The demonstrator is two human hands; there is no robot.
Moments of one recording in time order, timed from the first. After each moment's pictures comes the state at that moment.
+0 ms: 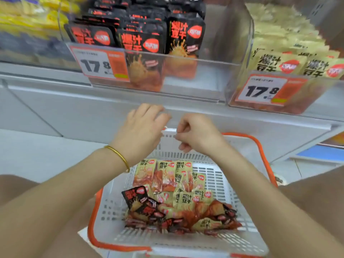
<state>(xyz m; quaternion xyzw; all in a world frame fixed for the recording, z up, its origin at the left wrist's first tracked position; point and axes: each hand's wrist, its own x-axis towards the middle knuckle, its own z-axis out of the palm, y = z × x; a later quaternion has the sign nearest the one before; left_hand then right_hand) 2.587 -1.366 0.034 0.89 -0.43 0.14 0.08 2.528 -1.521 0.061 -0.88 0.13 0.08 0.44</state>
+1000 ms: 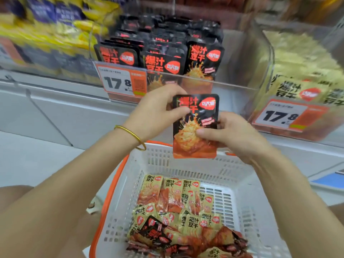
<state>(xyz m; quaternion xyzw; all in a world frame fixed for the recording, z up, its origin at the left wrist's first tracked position) 2.616 -1.380 0.095 0.83 -0.34 0.02 0.44 2.532 -1.545 0.091 -0.78 0.06 0.06 0.62</state>
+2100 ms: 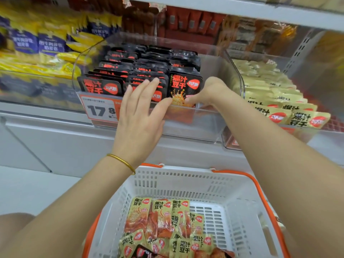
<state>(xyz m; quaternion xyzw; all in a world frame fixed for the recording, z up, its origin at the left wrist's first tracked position) 2.637 -1.387 0.085 0.83 -0.35 0.39 0.16 2.646 -1.567 0.174 -0.94 0.25 0.03 0.22</state>
